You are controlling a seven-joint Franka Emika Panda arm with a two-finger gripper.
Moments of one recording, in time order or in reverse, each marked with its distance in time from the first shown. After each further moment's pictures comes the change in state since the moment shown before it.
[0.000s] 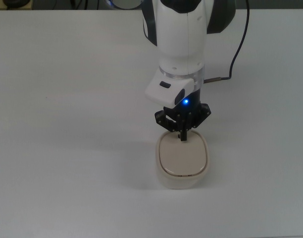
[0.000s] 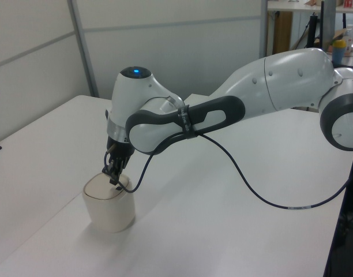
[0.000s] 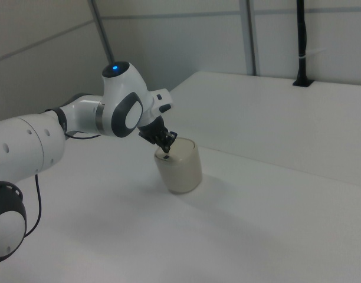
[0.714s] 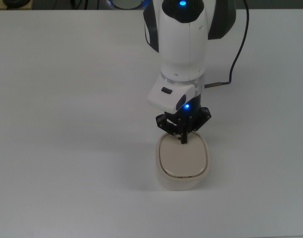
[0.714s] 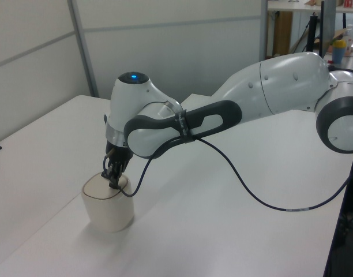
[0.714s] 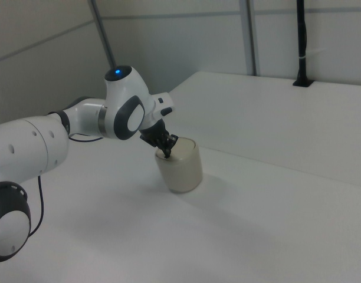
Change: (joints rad) arm 0.001 0.020 0.000 0.015 -0.004 0.003 0.001
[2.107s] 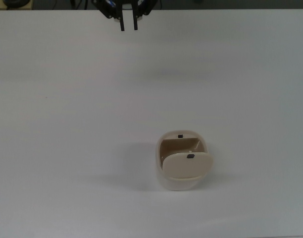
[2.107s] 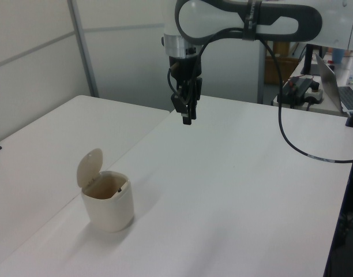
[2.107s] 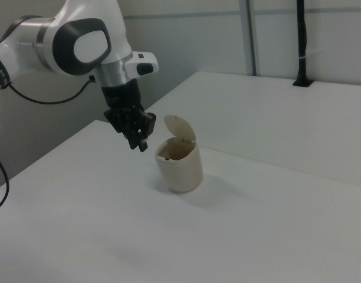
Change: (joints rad) arm -0.148 -0.401 -0.018 0.005 0.009 -0.764 -0.087
